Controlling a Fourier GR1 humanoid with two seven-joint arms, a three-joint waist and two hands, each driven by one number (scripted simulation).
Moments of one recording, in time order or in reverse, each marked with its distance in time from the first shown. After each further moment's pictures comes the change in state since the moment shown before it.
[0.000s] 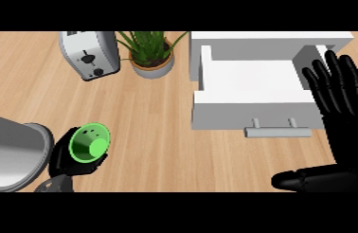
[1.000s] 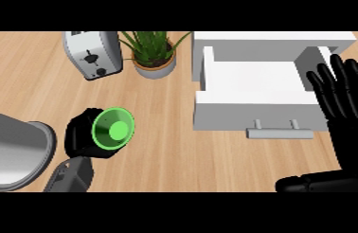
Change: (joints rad) left arm -0.021 -0.114 -0.052 -0.280 0.030 0.149 -0.031; right arm 0.026 -0.001 -0.006 -0.031 -0.004 0.000 0.018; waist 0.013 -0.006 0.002
